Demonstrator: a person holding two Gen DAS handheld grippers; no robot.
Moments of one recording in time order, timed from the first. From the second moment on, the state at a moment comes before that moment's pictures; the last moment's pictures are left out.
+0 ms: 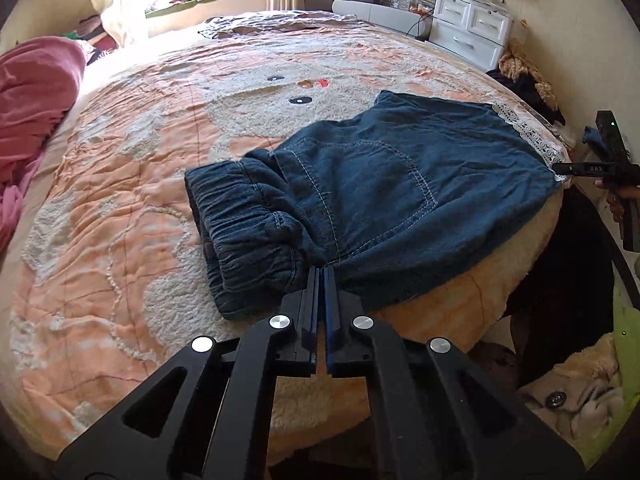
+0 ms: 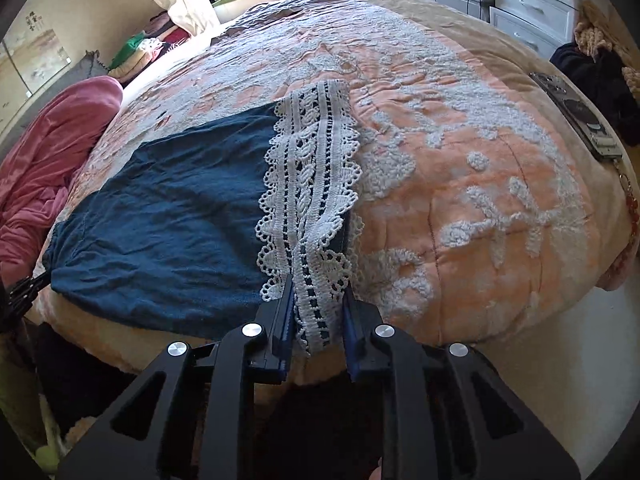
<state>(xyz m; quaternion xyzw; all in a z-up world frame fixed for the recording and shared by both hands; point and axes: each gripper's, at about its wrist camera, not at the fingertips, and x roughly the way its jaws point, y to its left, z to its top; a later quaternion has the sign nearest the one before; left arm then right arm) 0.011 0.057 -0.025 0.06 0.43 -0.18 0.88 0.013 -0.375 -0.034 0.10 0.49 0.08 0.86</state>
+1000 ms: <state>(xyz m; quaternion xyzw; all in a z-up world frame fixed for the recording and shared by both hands) 0.060 -0.067 -0.057 0.07 0.48 -0.22 0.85 0.035 -0.293 -0.042 0.06 0.47 0.14 0.87</state>
